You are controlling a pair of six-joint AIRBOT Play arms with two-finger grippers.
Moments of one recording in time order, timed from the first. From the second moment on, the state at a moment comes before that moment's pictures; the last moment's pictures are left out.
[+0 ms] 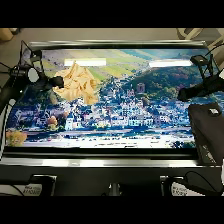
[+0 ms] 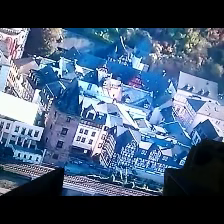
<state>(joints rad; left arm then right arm) -0.10 -1.55 1.50 1.63 -1.01 -1.93 -0.21 -1.38 1.47 -1.40 1.31 1.03</state>
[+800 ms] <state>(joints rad) 0.02 -1.82 1.52 1.03 -0.81 -1.78 -0.21 -1.41 1.48 -1.25 1.25 1.01</state>
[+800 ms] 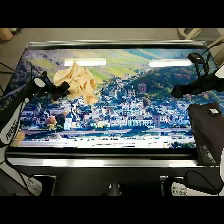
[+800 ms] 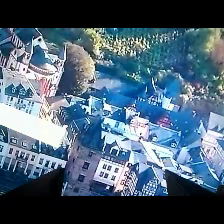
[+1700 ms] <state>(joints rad) -0.82 -1.41 1.42 0.95 -0.70 -1.40 -0.21 -0.82 1.63 -1.43 1.23 1.01</state>
